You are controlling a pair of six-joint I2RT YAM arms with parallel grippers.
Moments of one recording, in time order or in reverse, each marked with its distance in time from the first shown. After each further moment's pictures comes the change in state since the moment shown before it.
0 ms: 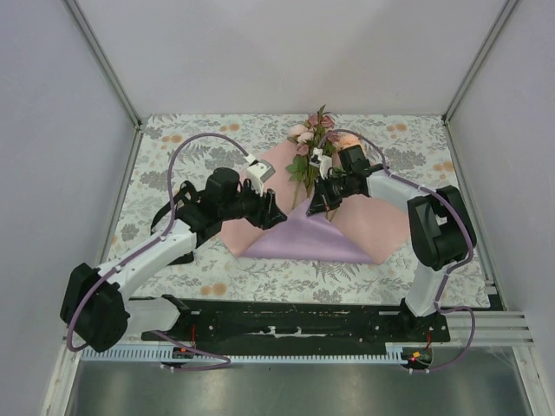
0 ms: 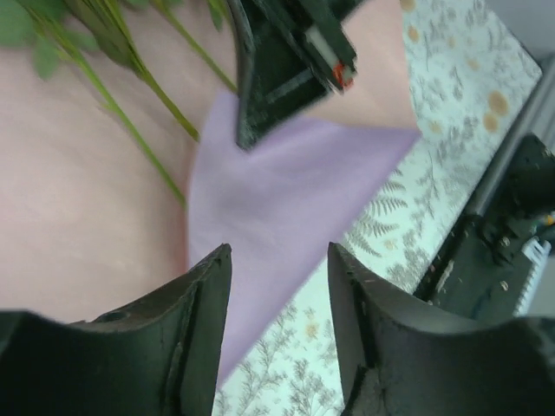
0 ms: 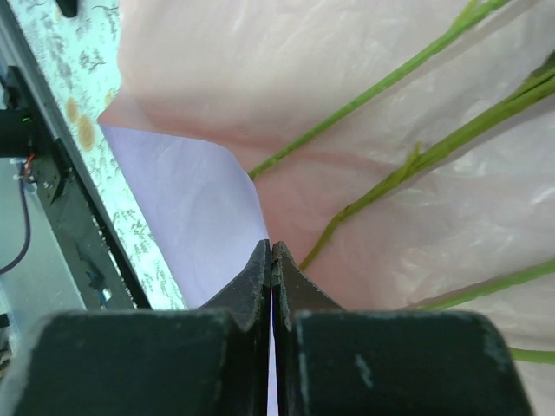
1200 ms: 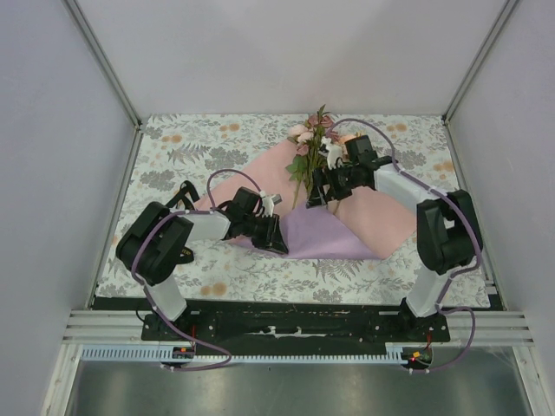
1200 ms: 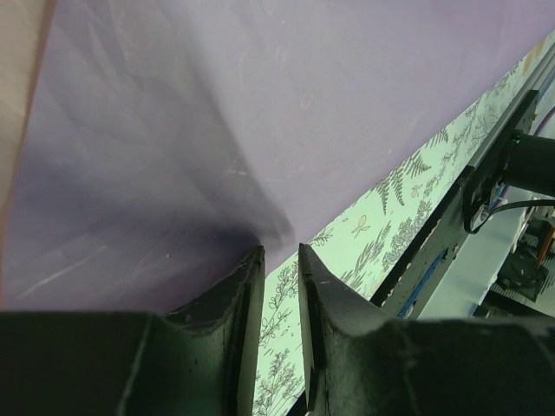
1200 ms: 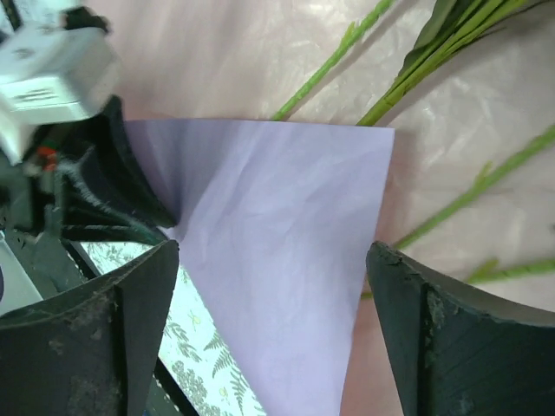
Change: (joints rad) left arm 0.042 0.534 -0.106 0.134 0.275 -0.333; right arm -0.024 0.002 0.074 -0.056 0.177 0.048
